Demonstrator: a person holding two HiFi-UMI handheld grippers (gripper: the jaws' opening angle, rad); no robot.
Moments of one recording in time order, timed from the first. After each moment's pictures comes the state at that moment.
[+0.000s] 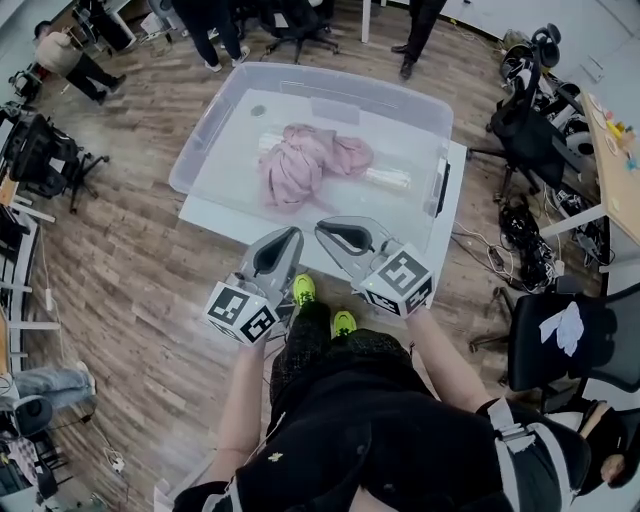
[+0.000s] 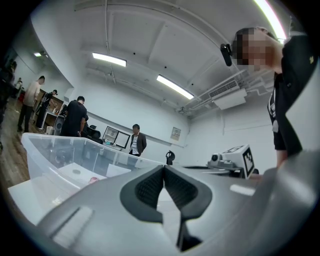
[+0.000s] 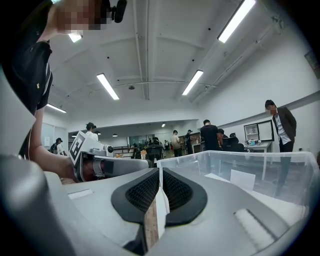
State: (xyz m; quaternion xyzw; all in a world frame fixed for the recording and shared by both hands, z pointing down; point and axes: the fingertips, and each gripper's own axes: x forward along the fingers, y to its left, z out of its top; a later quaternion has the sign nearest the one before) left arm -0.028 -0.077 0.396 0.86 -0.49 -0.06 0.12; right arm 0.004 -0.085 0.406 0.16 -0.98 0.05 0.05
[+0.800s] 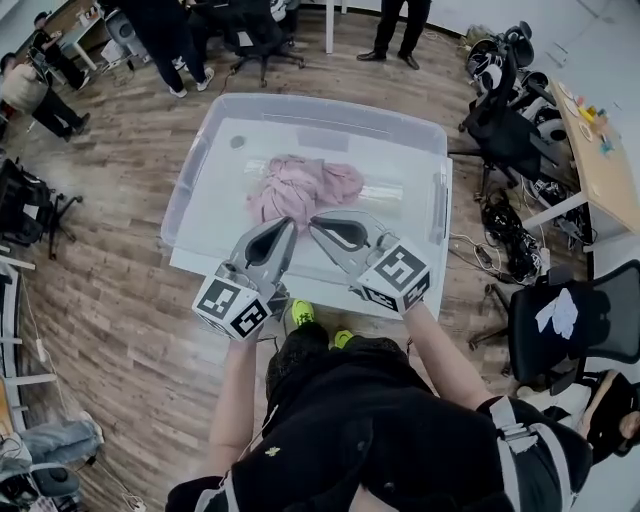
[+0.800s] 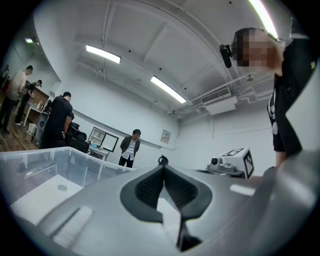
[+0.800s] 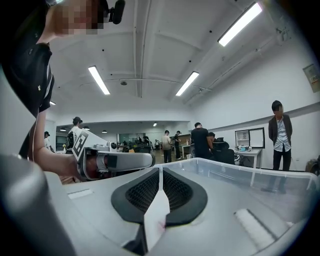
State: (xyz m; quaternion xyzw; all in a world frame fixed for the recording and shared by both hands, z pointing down) left arm -0.074 -0.176 0.362 0.90 -0.42 -0.07 0.10; right arm -0.044 -0.175 0.383 0.22 -0.97 0.04 0.06
